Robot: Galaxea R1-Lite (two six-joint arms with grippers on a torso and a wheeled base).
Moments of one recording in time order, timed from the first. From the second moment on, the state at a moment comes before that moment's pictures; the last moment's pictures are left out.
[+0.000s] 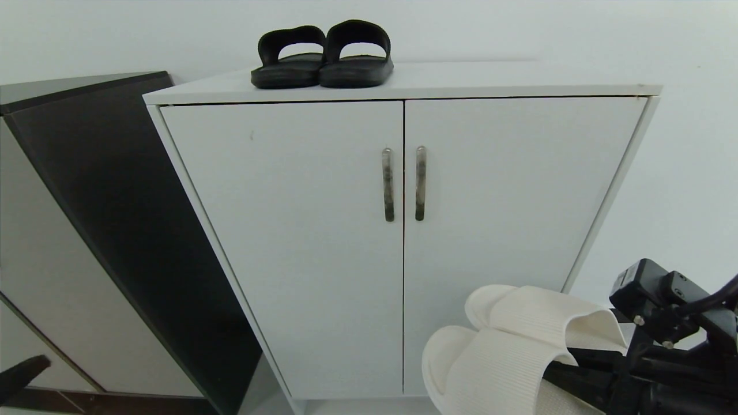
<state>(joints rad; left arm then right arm) -0.22 0.53 -0.23 -0.24 -0.19 -0.10 0.90 1.22 -0.57 -0.22 -0.12 0.05</state>
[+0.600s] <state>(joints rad) -0.74 1.20 -0.50 -0.69 -0.15 -0.07 0.93 1.24 -0.54 -0.25 -0.08 0.05</state>
